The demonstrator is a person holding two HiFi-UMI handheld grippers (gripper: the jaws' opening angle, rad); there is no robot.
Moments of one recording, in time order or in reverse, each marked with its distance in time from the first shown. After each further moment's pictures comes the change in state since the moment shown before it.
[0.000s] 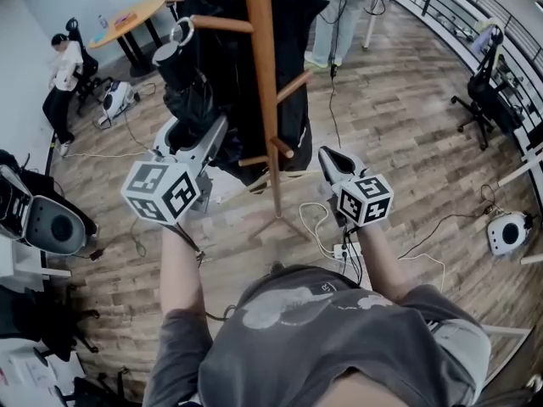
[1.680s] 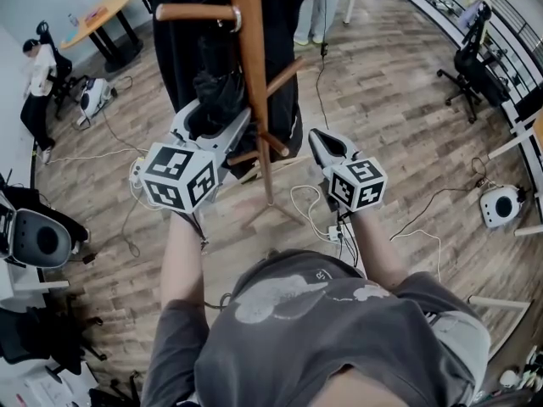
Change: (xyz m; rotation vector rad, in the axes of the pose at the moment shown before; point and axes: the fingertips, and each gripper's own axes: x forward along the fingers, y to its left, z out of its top) left arm 0.072 -0.016 -0.046 0.060 0.117 -0.174; right arm 0.039 -0.016 -0.006 0.020 0.016 -0.063
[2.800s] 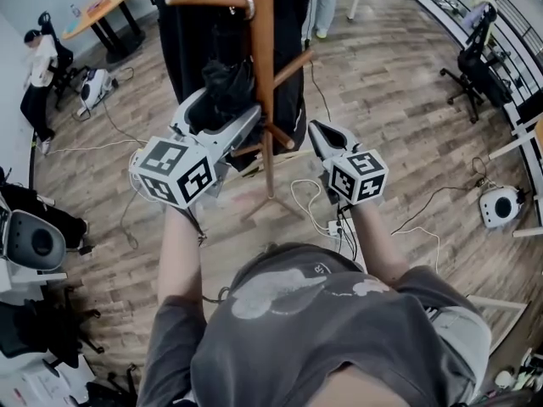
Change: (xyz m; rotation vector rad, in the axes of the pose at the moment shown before) left arm -0.007 -0.002 0.005 -0.090 -0.077 -0.069; right arm 0.011 0.007 0.003 -0.019 0.007 0.021
